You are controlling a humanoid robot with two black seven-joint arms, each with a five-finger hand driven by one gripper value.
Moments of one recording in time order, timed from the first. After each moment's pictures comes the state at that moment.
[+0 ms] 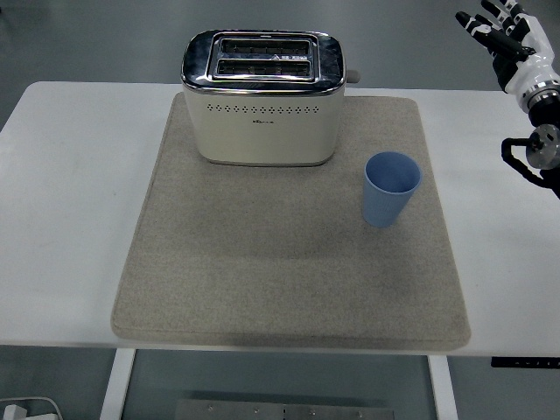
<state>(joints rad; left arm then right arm) -0.04 0.00 -0.05 -0.11 -0.03 -0.12 -0.10 1.07 -0.34 0.46 0.63 -0.09 -0.10 0.32</state>
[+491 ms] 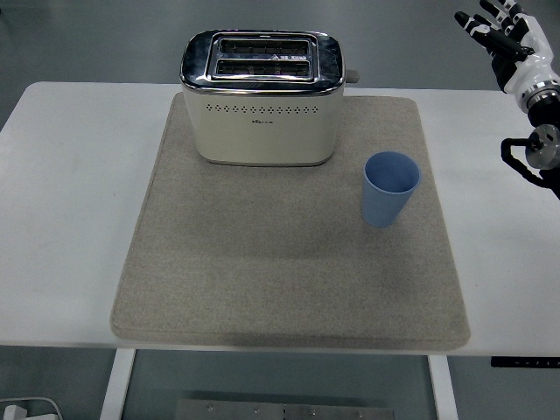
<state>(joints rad) -0.04 0.00 -0.05 -0.12 -0.03 -0.12 -0.10 1.07 -0.34 0.46 0.63 -0.09 -0.09 0.32</state>
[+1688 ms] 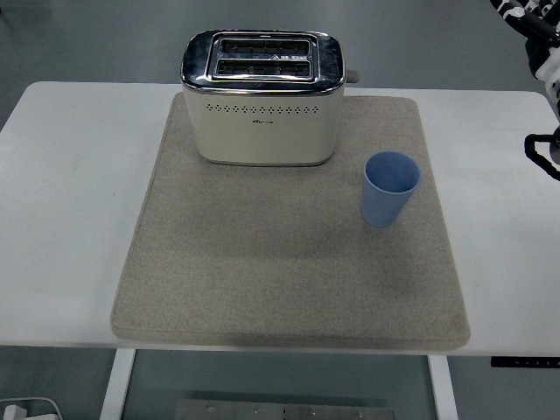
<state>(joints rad) -0.04 0.00 -0.05 -0.11 -0.03 -0.12 -0.10 1.08 -0.39 0.46 0.61 -0.10 -0.09 0.42</state>
